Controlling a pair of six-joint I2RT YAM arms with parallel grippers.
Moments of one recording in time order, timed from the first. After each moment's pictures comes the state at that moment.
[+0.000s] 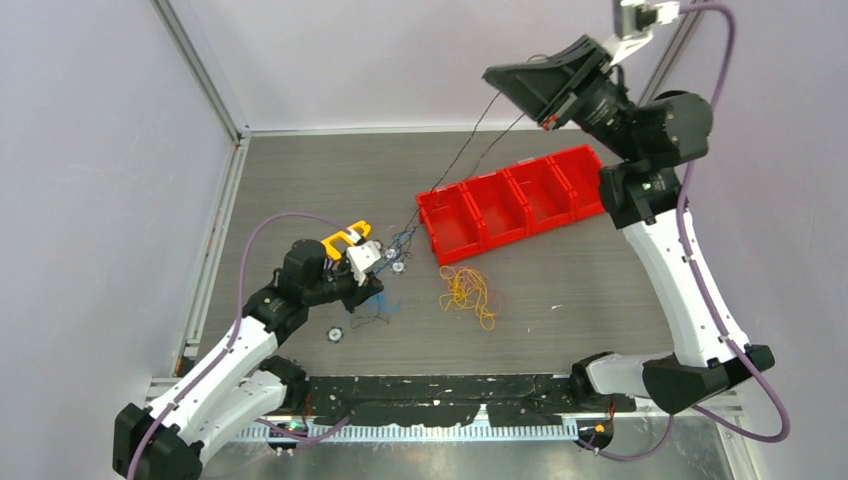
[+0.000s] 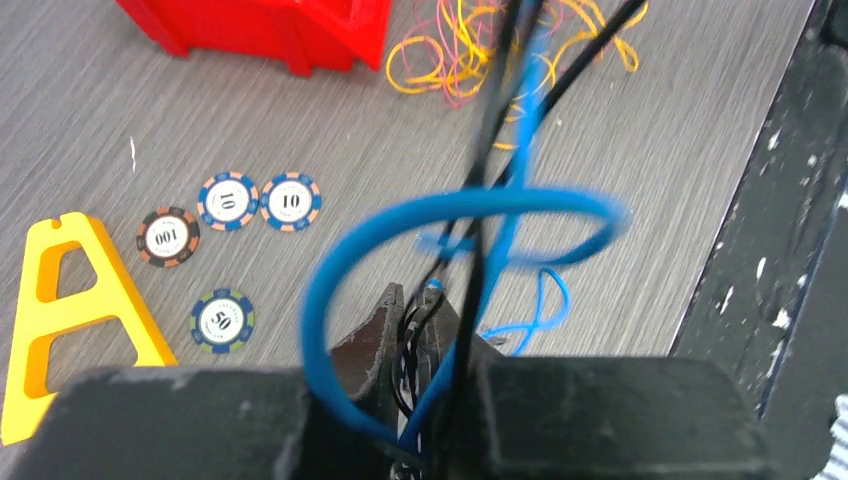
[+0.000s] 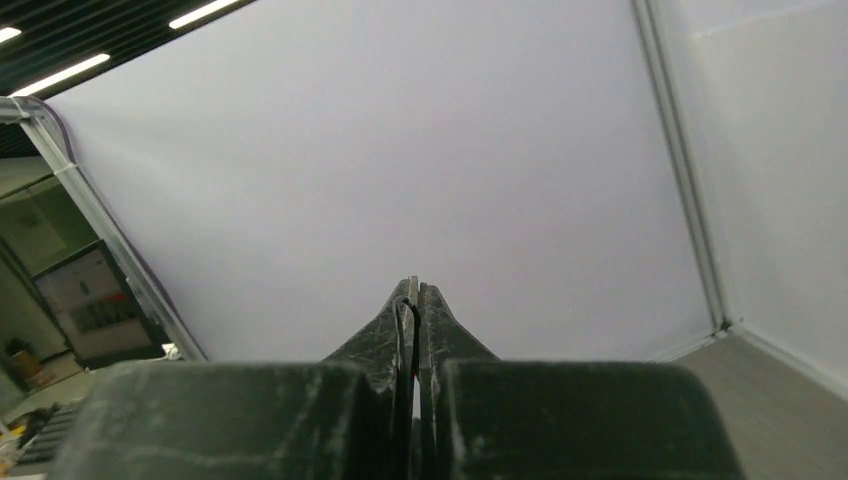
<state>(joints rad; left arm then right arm) -0.50 0.80 0.54 -0.26 0.50 0.25 0.37 1.29 1.64 0.36 -0.72 0.98</state>
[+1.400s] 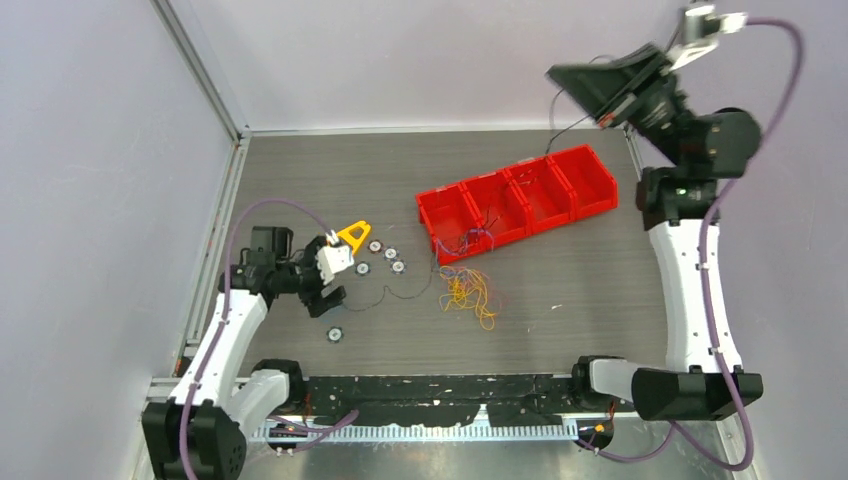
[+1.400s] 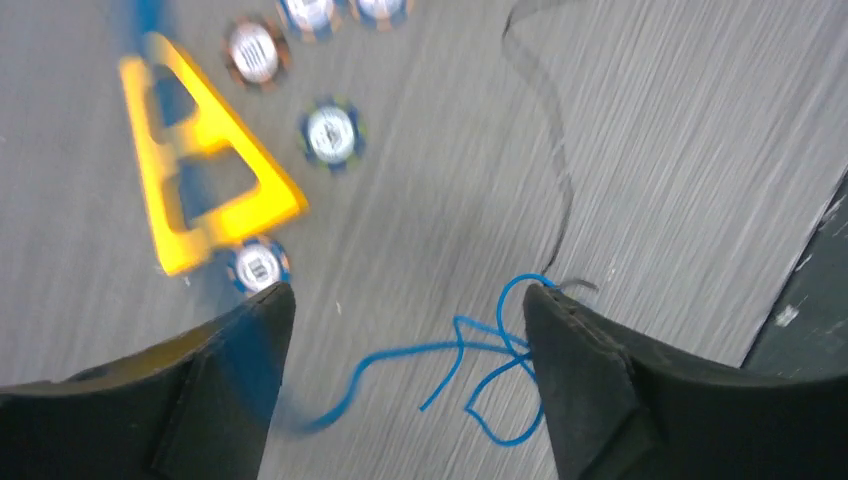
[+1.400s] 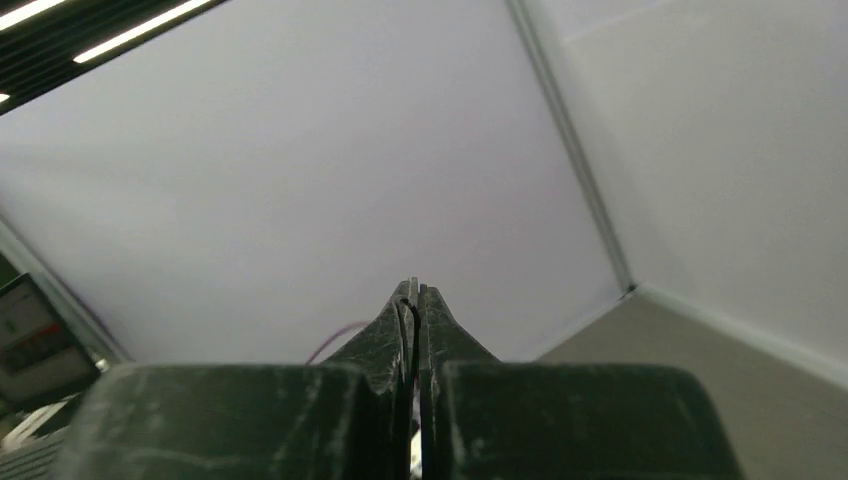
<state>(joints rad) -0.04 0.97 0.66 -0.79 0.59 1.05 -0.08 1.24 1.59 0.50 -0.87 1.17</state>
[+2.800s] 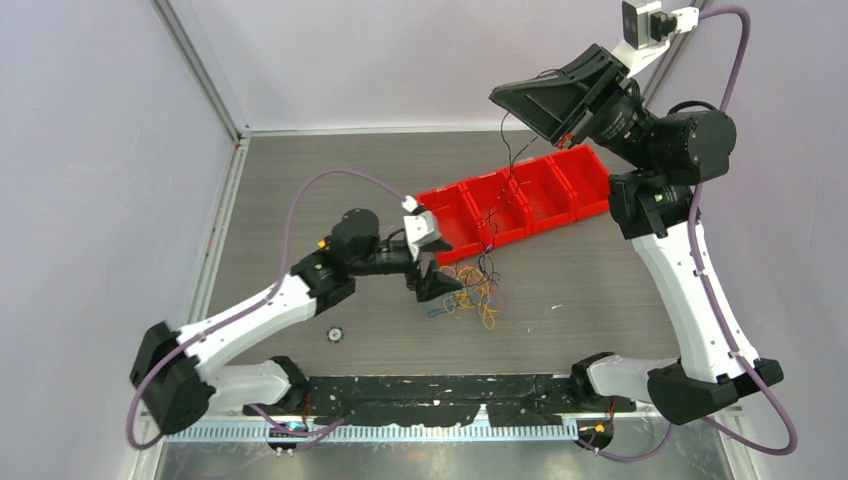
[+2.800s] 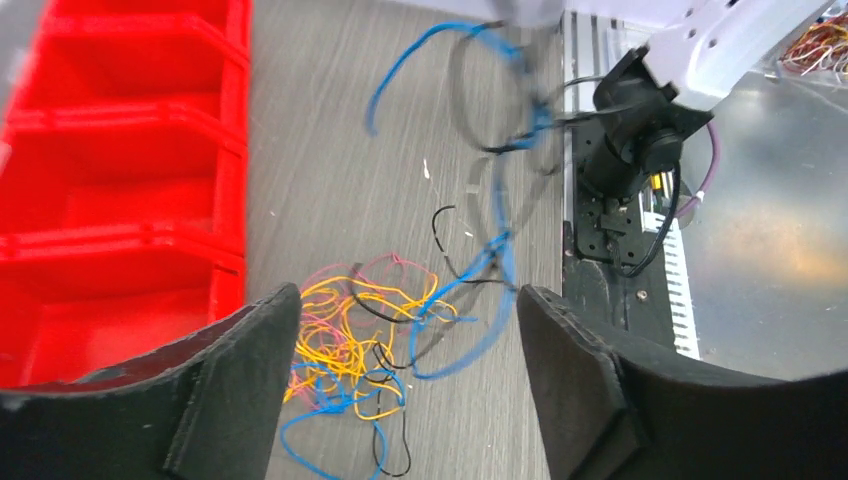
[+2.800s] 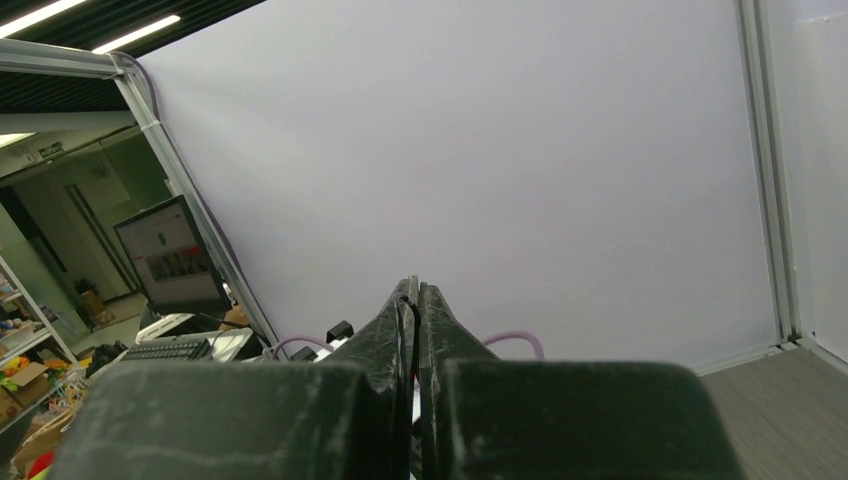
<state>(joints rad) -0.81 1.21 0.85 0.14 0.59 0.03 0.36 1.25 1.67 0.41 -0.82 1.05</state>
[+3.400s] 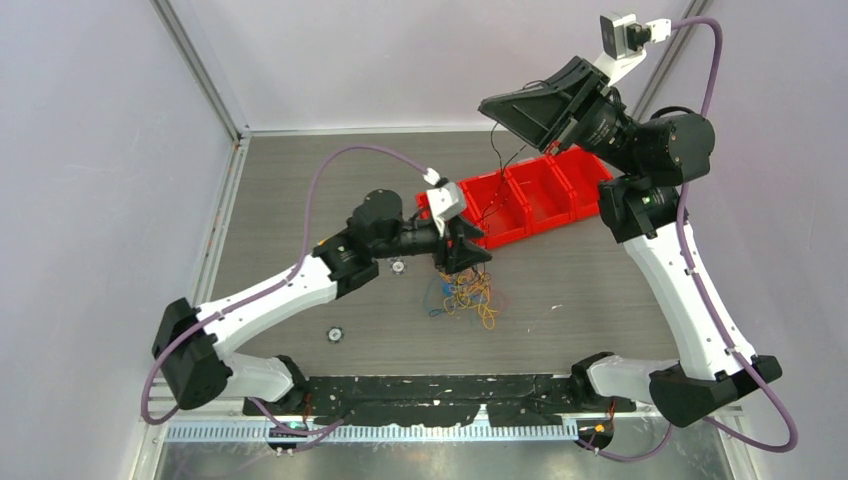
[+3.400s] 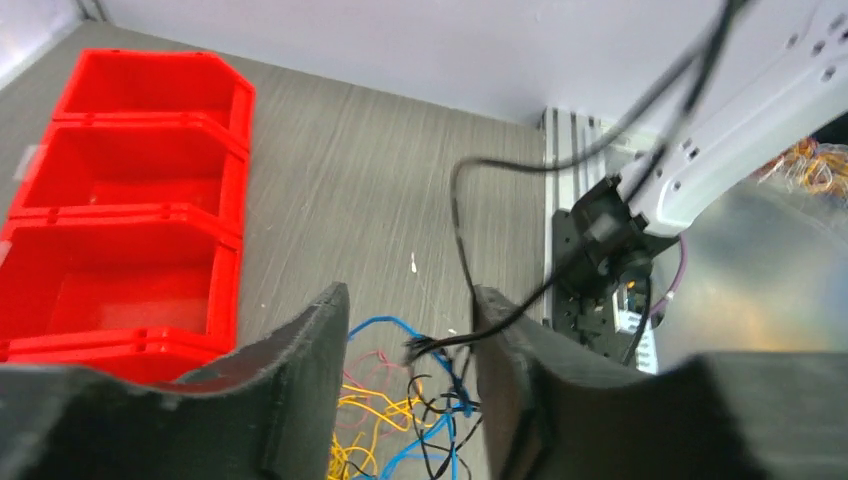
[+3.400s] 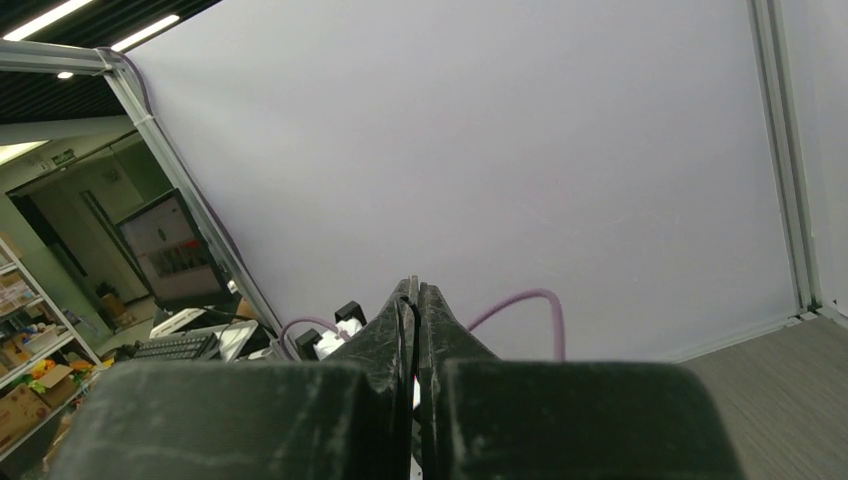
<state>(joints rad) -0.88 1.29 1.06 0.17 0.51 -0.09 0.38 1.23 1.59 0.42 -0.81 1.05</state>
